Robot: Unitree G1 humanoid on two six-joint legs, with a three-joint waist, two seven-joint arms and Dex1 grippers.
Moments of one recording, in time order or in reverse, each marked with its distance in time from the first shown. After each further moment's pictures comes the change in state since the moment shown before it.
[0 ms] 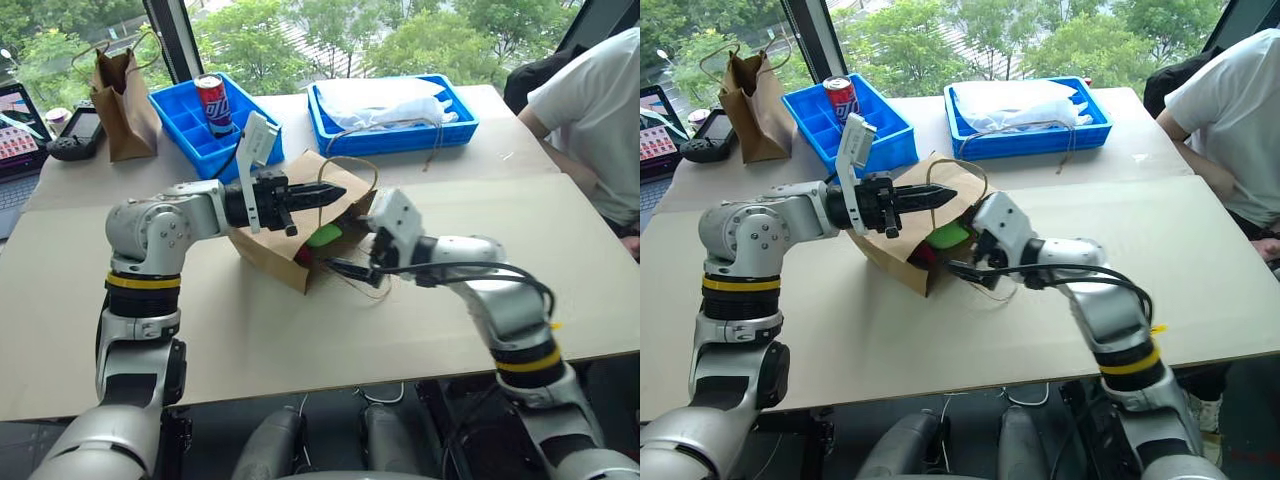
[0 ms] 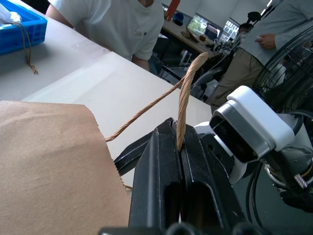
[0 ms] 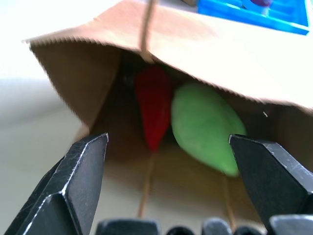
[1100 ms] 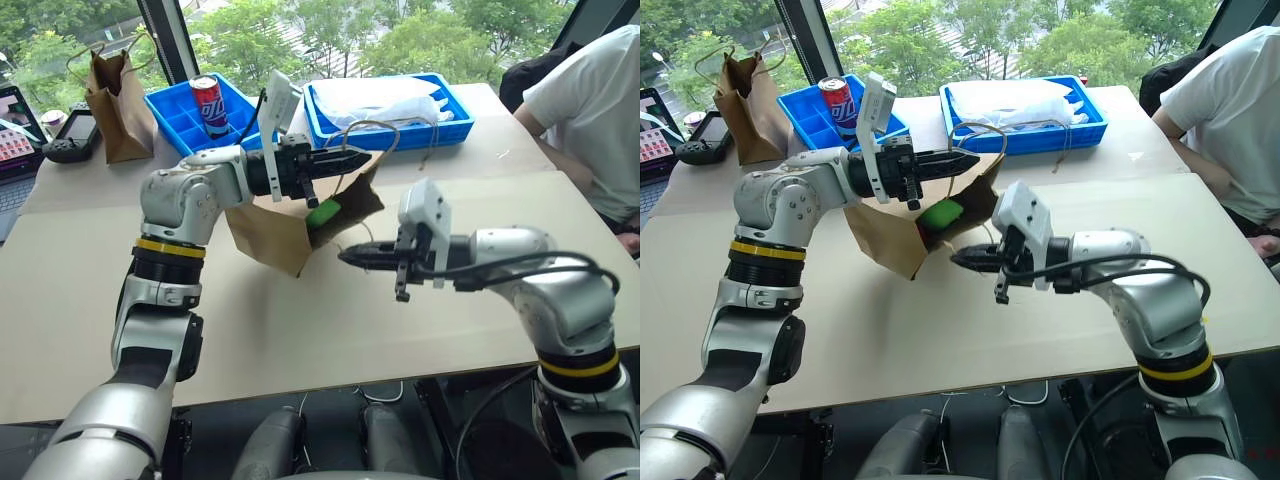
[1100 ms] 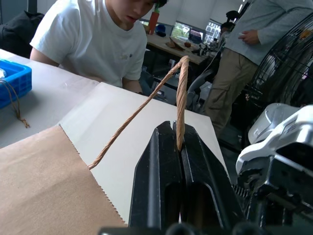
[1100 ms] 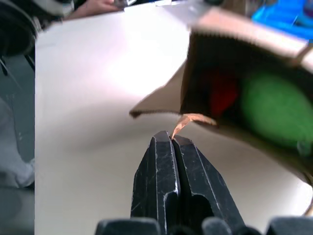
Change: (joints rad) left arm -0.207 -0.052 -0.091 0.287 0.143 -0.302 -0.148; right arm -0.168 -0.058 -0.090 -0.101 0.337 0.149 0.083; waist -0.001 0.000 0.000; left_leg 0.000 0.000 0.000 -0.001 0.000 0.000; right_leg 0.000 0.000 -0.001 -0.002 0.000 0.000
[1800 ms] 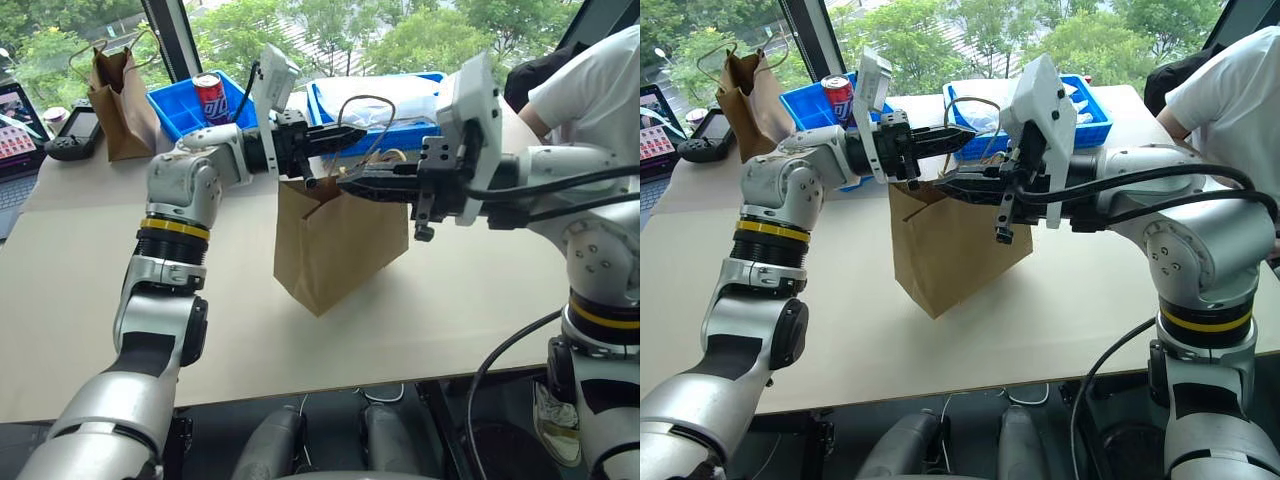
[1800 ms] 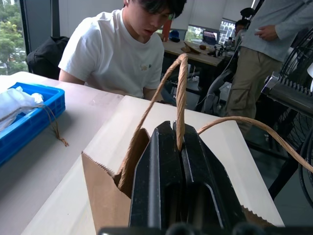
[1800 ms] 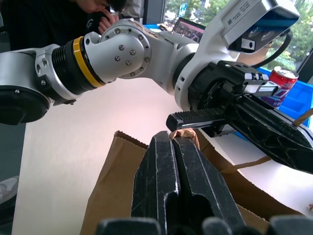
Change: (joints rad) left arm -0.068 -0.026 0.005 0.137 0.102 -0.142 -0.057; right arm -0.221 -0.048 -0.045 0.017 0.145 0.121 -0.085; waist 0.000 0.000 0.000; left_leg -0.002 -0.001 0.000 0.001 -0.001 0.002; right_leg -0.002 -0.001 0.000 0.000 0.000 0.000
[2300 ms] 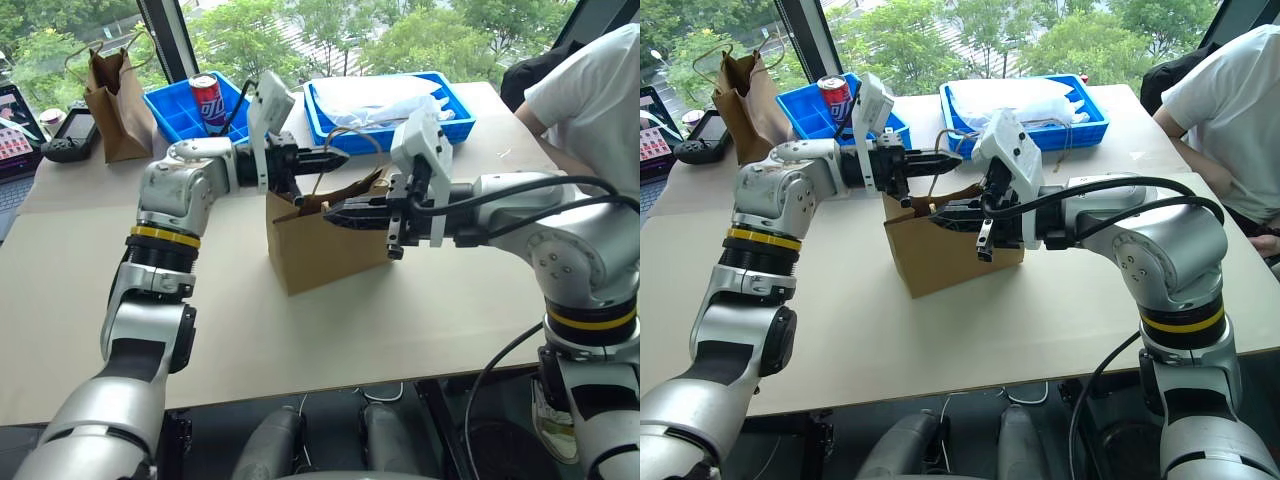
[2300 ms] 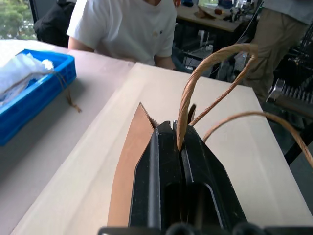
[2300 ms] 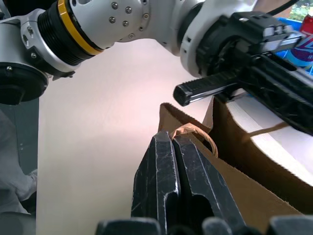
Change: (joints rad) left arm 0.080 0.100 -0.060 -0.052 0.086 0.041 -0.020; right arm 0.029 0.032 0.087 0.046 -0.002 0.030 -0.048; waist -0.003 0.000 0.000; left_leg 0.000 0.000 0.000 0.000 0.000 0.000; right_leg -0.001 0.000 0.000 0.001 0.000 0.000
